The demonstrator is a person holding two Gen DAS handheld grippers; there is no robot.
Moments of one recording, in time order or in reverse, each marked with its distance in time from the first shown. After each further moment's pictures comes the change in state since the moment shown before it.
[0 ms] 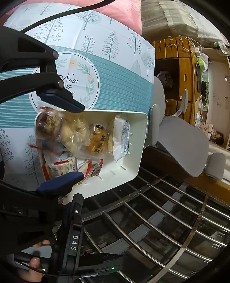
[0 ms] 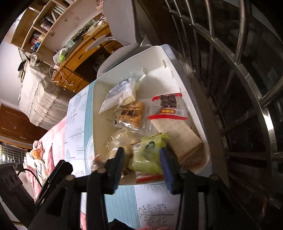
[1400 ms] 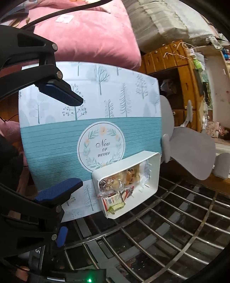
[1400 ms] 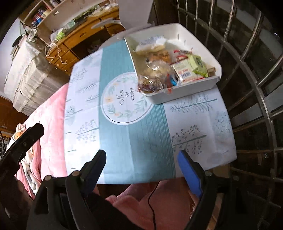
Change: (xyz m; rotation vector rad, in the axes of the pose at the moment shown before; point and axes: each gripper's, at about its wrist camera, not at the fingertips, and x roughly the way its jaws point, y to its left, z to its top) left arm -0.187 0.150 -0.022 0.185 0.146 0.063; right arm -0.034 0.162 -0.200 -0.040 0.018 -0.220
